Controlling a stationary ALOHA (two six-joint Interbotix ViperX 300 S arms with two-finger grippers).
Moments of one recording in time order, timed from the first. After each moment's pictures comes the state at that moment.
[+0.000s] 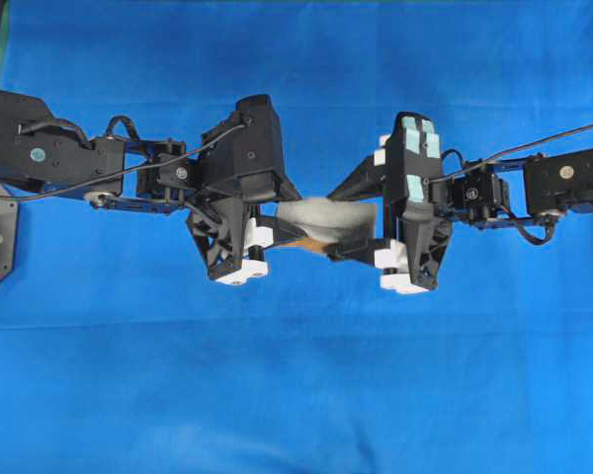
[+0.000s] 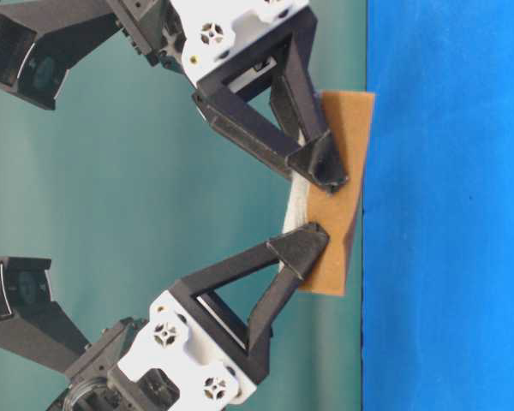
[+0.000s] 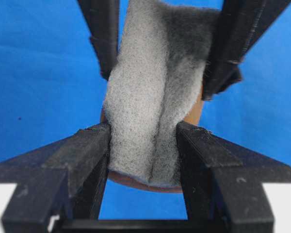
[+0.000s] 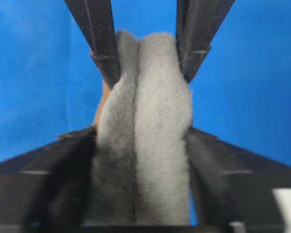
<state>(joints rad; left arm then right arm) 0.00 -0.09 0.58 -0.03 0.10 -0.11 0.01 -0.12 0.71 0.01 -0.07 0.09</state>
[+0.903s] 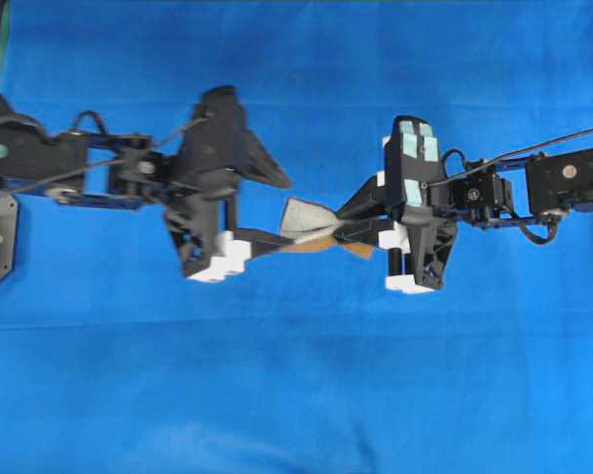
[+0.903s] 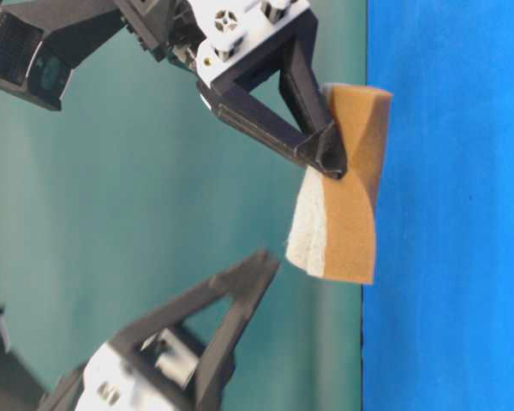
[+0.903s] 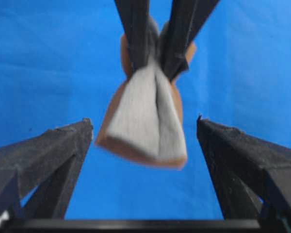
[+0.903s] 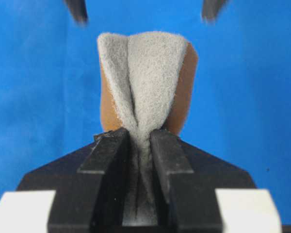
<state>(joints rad) 0.00 -0.22 0.67 -0.03 0.05 -0.08 0.01 -0.13 0.71 -0.01 -0.02 0.09</state>
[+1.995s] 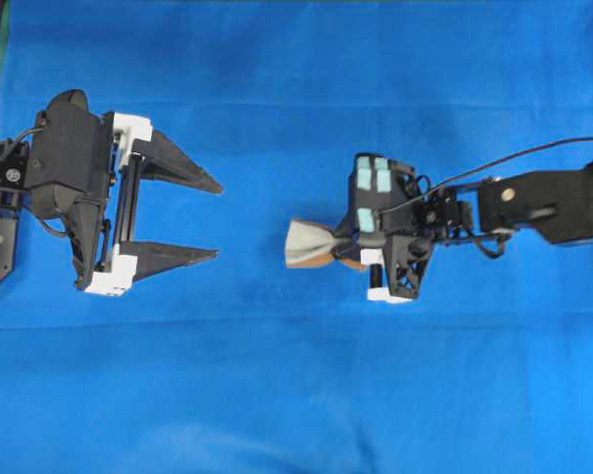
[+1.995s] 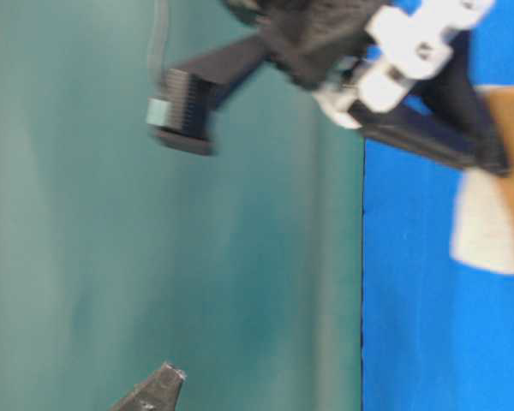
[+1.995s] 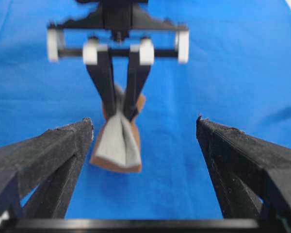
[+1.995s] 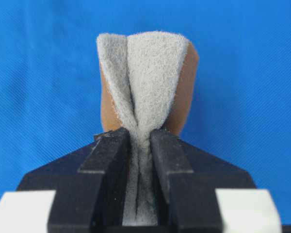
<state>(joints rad) -0.06 -0.53 0.90 -0.03 -0.09 -0.02 0.01 0.13 0.71 -0.02 -0.10 0.10</state>
